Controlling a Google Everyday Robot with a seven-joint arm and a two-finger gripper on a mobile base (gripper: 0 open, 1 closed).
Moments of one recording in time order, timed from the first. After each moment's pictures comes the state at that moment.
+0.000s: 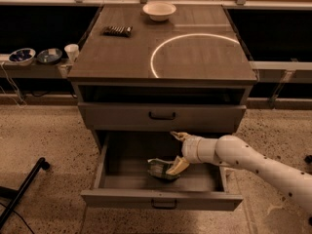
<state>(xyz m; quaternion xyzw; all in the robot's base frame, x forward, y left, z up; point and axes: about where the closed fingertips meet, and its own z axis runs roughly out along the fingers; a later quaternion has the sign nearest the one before) 0.598 -0.069 0.535 -0.60 0.64 0.11 0.47</state>
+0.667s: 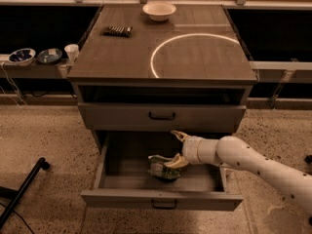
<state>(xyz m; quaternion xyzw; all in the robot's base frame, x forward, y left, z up) 0.593 -0.071 0.537 -0.60 0.64 0.11 0.47</state>
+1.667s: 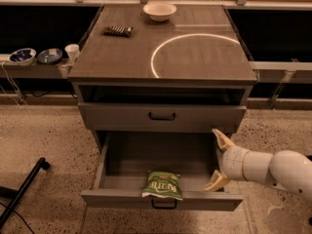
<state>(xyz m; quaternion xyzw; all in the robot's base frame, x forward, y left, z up) 0.498 -0.177 0.616 -0.59 0.67 0.05 0.45</state>
